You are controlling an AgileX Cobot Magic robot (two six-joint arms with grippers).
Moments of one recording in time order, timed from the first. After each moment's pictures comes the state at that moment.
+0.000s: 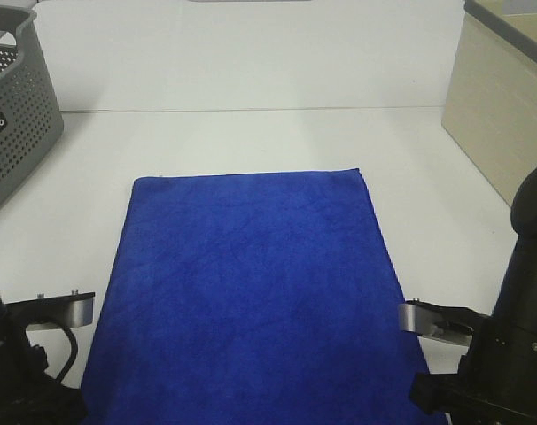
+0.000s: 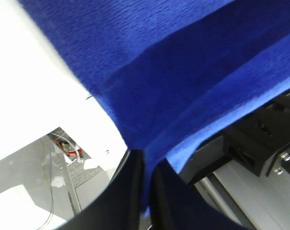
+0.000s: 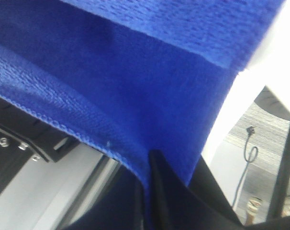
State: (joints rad) left arm -0.36 1.76 -0.64 -0.56 0.99 0.34; right arm 0.26 1.86 -0.60 0.60 1.02 -0.36
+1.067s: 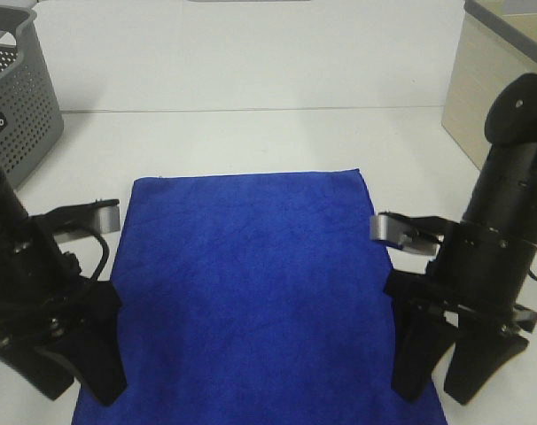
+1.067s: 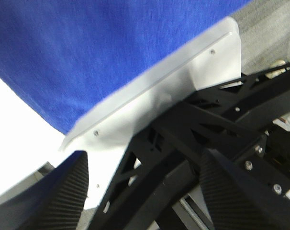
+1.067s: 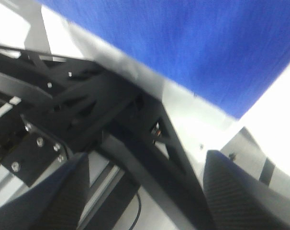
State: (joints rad) left arm -0.36 1.71 -0.86 -0.59 1.10 0.31; right arm 0.26 1.86 -0.88 0.56 1.21 -0.36
